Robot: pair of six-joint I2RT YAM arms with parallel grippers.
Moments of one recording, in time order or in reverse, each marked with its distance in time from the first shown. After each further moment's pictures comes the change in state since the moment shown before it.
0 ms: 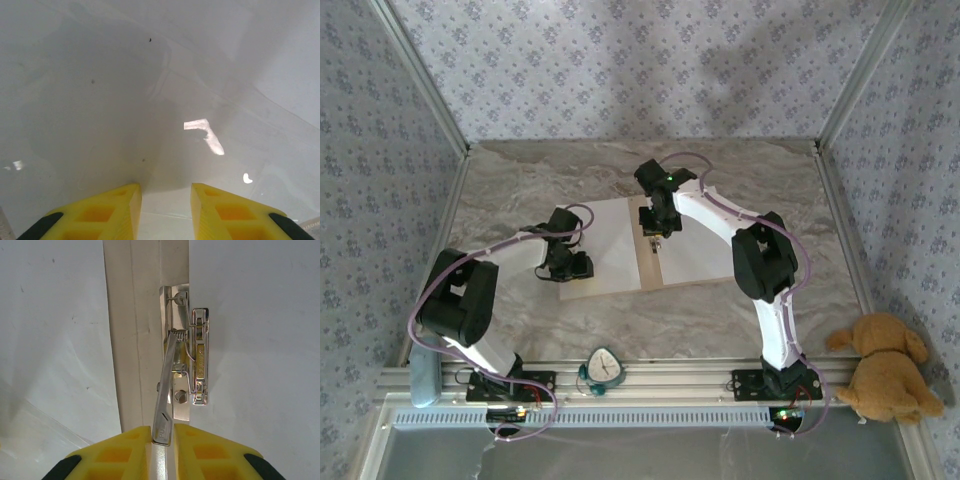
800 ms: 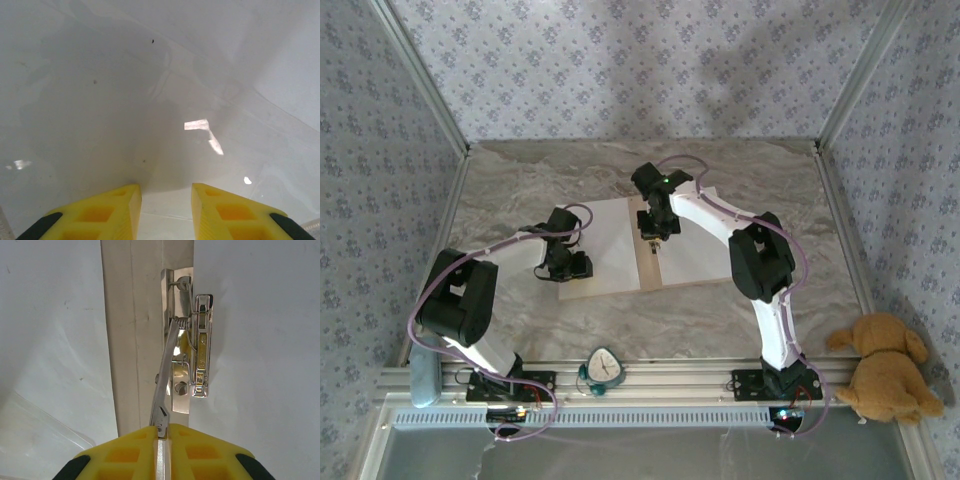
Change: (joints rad) left arm 0.005 0.000 -0.001 0.000 0.000 0.000; right arm 0.018 0.015 0.006 -0.027 0.008 -0.007
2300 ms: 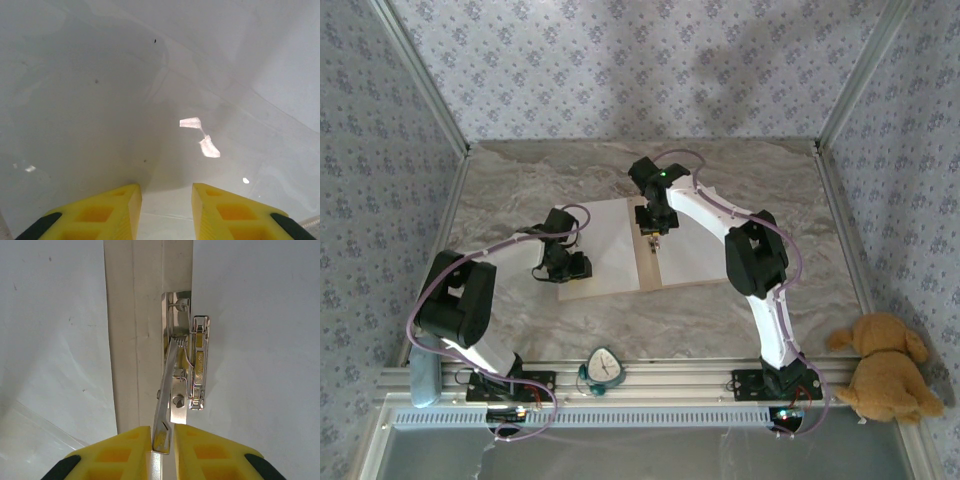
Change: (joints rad) left arm 0.015 -0.011 -0.019 0.014 0.026 -0.001; right arm -0.005 0.055 0.115 -0.068 0.014 -0.022
